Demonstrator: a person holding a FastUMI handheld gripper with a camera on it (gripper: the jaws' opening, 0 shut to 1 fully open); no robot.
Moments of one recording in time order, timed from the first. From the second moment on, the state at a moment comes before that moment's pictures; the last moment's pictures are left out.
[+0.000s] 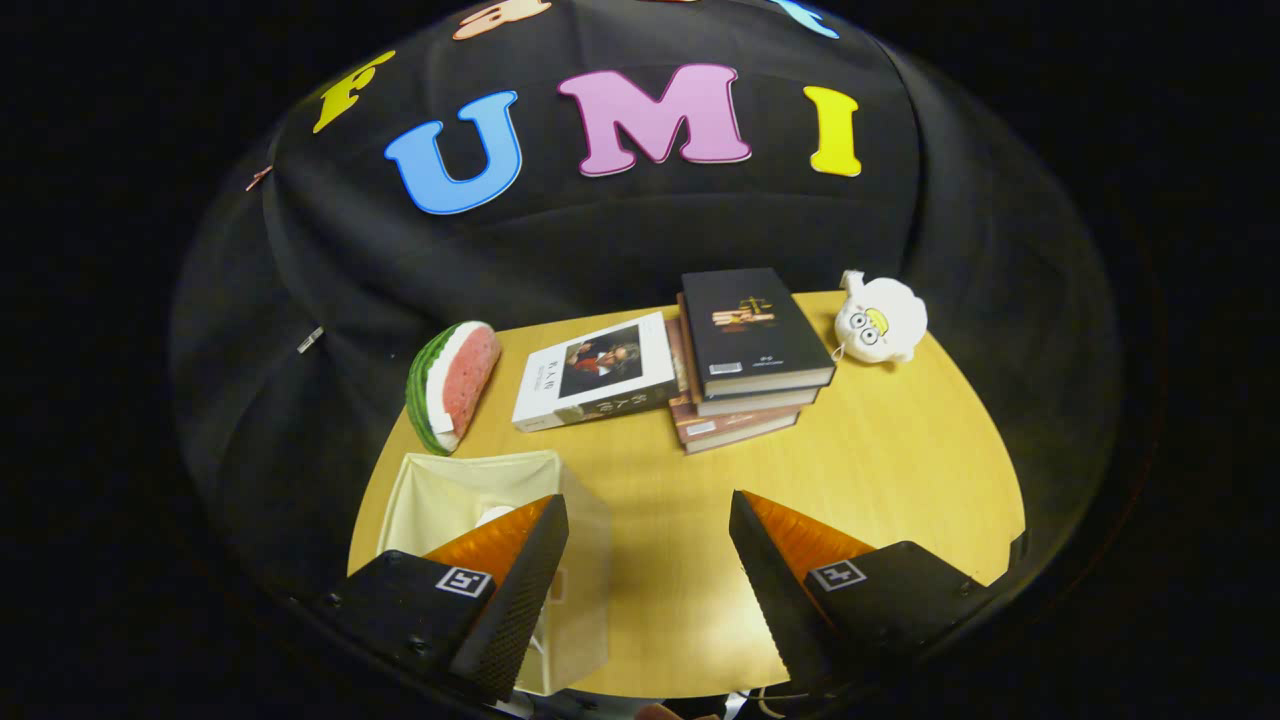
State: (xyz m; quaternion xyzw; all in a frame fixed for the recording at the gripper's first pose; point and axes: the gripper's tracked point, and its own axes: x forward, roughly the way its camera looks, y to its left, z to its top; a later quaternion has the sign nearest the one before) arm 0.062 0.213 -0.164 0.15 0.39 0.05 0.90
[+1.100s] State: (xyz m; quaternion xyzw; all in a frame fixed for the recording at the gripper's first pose) arm 0.012 -0.021 -0.089 0.06 0.14 -0.09 0.98
